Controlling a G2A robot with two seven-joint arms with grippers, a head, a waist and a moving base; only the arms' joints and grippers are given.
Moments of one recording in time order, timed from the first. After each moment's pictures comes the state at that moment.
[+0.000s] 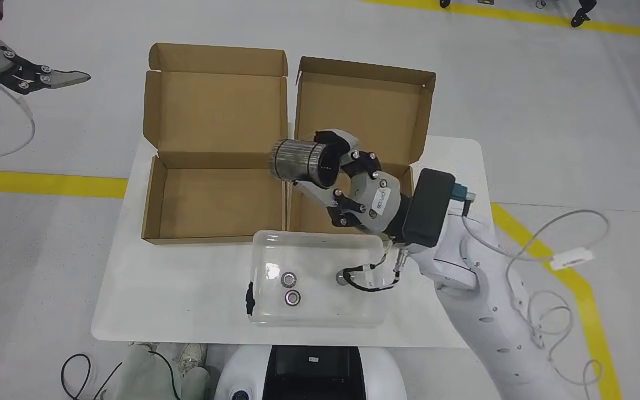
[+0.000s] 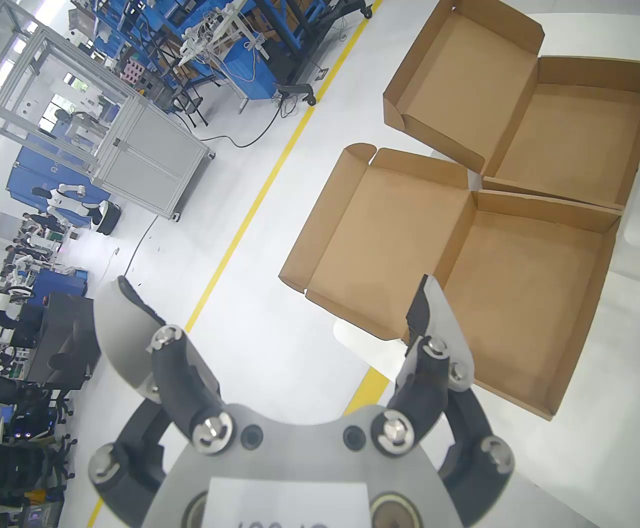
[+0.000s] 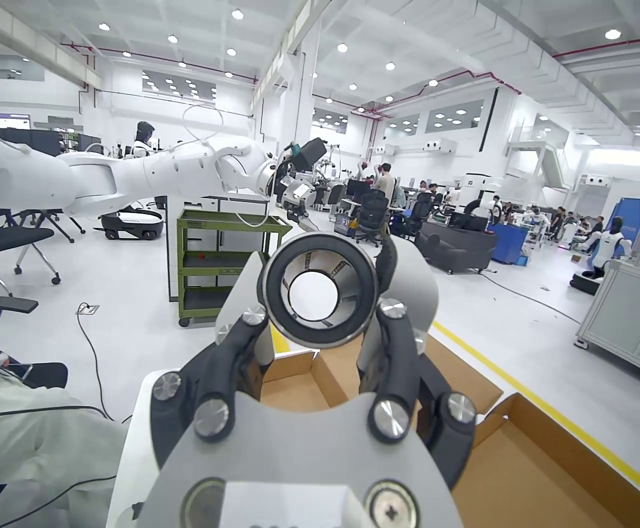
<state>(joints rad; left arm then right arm) 0.47 -0.15 -1.01 -1.52 0.83 -0.88 -0.12 -1.13 -1.29 1.07 -1.95 -1.08 -0.65 -0.12</state>
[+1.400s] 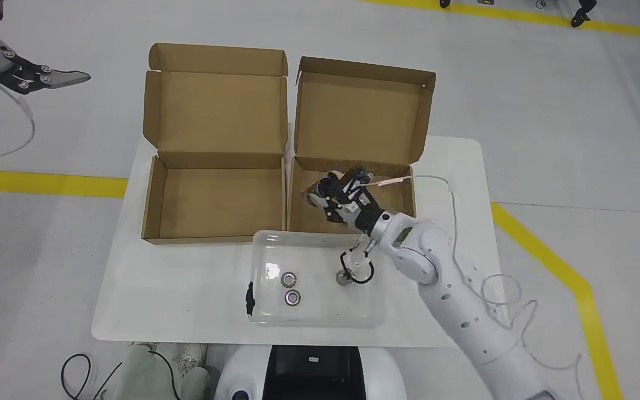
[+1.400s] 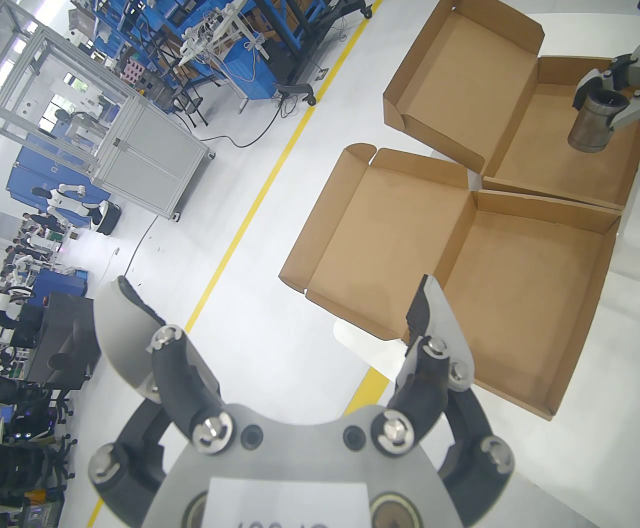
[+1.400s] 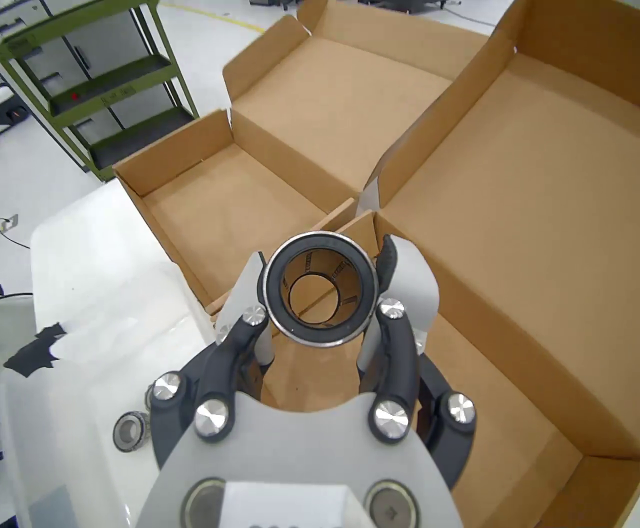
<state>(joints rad) 0.47 -0.15 -1.01 -1.52 0.83 -0.88 -0.12 -1.08 -1.31 0.95 -1.50 -1.12 -0.39 0.27</state>
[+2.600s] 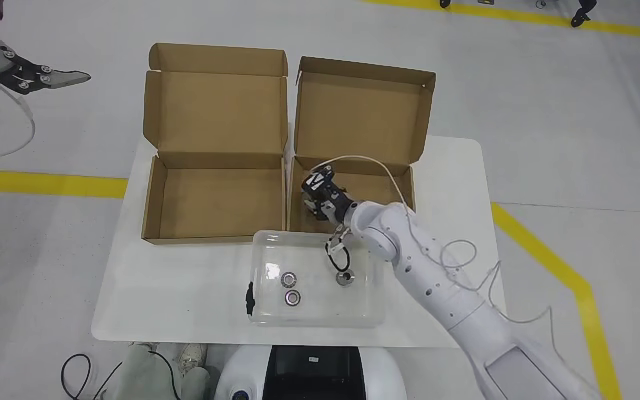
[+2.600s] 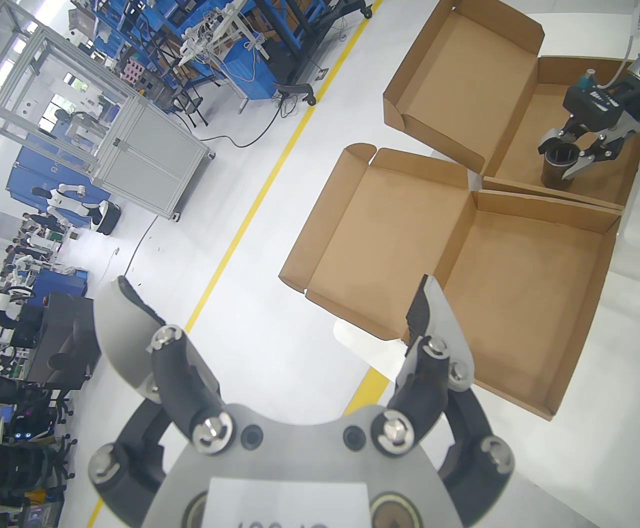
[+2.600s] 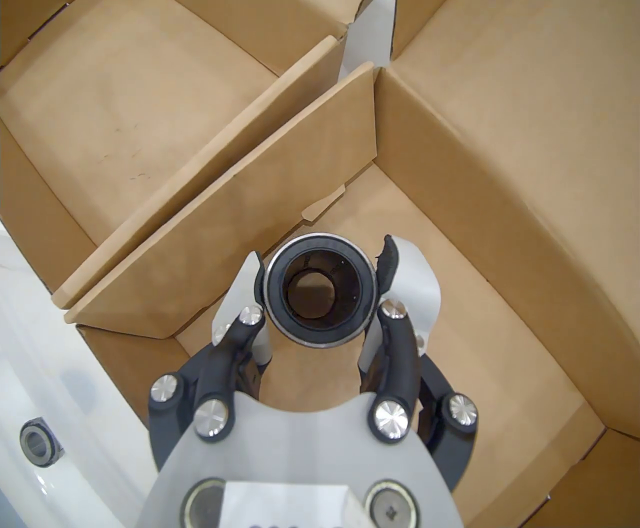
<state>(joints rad) 0.47 -0.15 -1.01 -1.52 0.83 -0.88 -0.12 -0.87 -1.42 0.76 -1.20 -1.12 -0.22 0.47</state>
